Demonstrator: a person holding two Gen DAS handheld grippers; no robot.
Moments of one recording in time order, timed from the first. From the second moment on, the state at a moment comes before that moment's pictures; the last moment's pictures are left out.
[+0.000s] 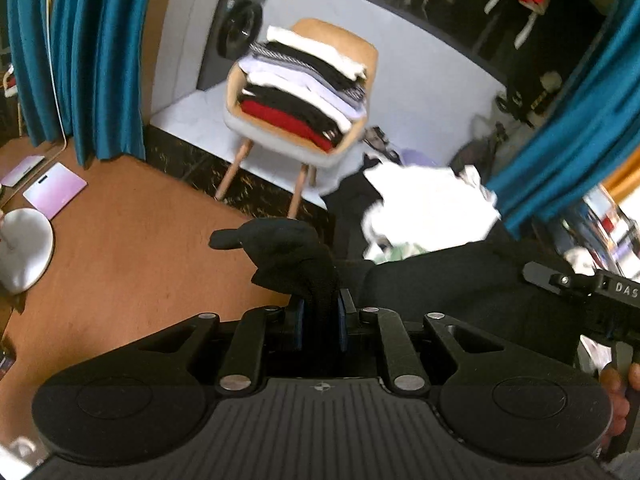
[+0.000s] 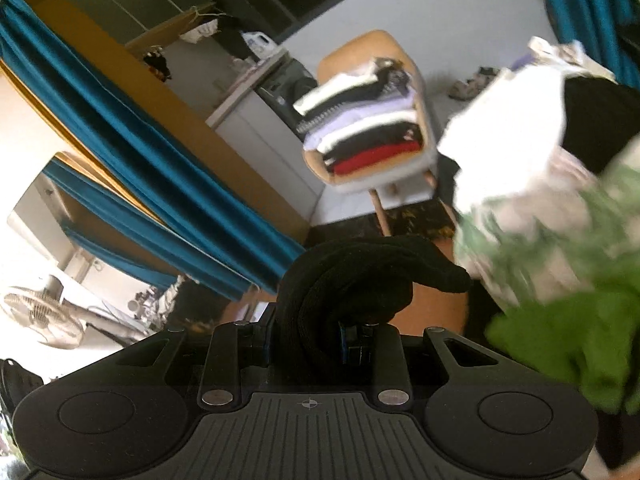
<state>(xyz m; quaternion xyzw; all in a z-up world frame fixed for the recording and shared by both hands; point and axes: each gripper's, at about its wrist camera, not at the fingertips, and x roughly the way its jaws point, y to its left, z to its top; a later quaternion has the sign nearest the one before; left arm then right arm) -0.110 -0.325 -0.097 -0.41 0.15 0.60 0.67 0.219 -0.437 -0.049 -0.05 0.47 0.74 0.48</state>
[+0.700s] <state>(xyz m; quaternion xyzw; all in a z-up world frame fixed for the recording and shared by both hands) -0.308 0.053 -0.131 -0.50 0.17 0.47 0.71 0.066 -0.106 0.034 0.03 0.43 0.72 0.55</state>
